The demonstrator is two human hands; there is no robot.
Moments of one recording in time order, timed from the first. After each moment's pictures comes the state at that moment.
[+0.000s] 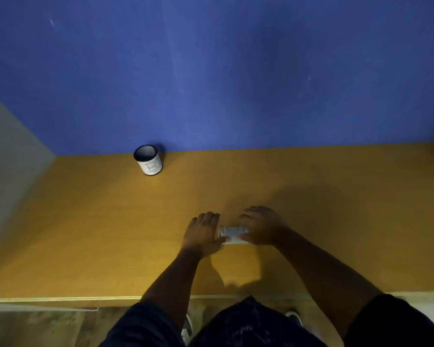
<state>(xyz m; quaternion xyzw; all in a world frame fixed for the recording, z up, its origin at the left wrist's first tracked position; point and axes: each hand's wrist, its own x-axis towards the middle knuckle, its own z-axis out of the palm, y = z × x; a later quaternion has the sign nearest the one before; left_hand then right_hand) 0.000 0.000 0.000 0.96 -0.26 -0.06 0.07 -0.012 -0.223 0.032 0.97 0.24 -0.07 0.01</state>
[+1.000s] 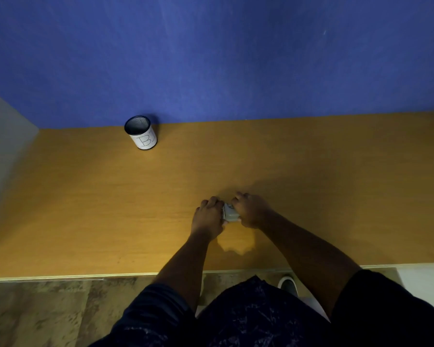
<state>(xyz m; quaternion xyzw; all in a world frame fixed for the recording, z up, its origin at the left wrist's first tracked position) -0.004 -0.016 -0.042 0.96 -0.18 -0.15 0.14 -0.005 -0.183 0.001 0.96 0.19 -0.19 0.03</state>
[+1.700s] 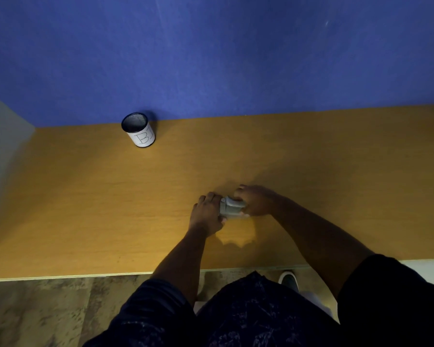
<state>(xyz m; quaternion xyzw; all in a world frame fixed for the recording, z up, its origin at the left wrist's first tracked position) 0.005 -0.012 -0.040 0.96 -0.18 -0.16 0.16 0.021 -0.208 0.006 0.94 0.19 -0.25 -0.11</state>
